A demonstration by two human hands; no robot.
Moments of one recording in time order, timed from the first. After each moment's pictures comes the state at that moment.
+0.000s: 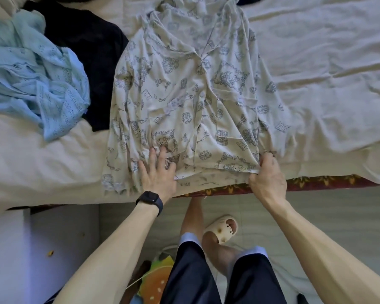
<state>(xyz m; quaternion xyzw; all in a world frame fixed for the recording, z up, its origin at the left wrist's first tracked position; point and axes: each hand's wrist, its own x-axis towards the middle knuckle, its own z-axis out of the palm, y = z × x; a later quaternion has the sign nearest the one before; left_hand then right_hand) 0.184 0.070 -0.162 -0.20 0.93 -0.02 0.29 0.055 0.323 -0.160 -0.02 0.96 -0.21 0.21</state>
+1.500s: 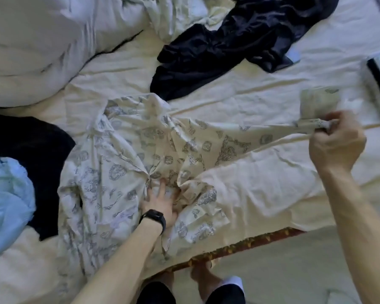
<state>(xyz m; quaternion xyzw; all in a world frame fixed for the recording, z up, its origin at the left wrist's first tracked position) -0.055 0.107 -0.113 -0.11 0.88 0.04 0.47 -0.266 0.418 0.015 0.12 0.95 -0.26 -0.15</state>
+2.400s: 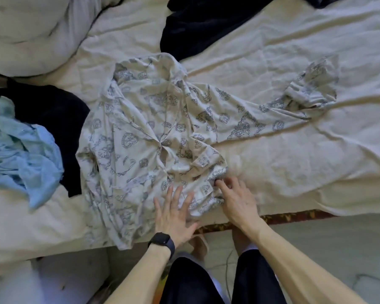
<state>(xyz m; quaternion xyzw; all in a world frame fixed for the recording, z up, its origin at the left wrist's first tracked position) 0.064 0.164 -0.131 -0.13 0.92 0.06 0.37 -0.059 0.347 -0.143 -0.24 0.90 -0.14 0.33</state>
